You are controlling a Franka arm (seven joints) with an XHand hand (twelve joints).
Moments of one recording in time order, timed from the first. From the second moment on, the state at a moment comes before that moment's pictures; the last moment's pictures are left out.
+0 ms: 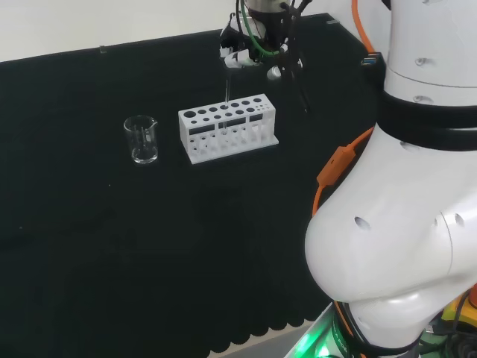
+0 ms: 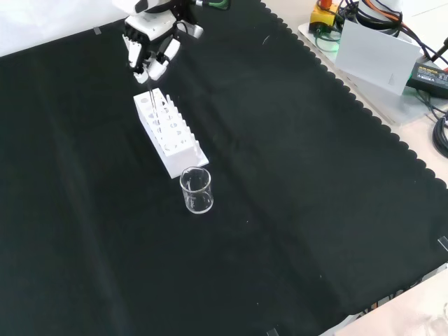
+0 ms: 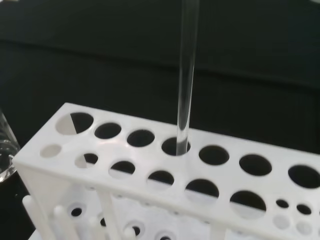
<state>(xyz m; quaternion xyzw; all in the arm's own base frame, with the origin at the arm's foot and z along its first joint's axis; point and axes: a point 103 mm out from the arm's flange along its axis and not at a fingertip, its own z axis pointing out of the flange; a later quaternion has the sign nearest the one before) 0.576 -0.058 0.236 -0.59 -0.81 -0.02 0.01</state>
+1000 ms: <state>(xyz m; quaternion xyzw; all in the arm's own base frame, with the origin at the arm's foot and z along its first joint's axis) 0.541 -0.036 0.318 -0.57 -0.81 -0.06 -0.07</state>
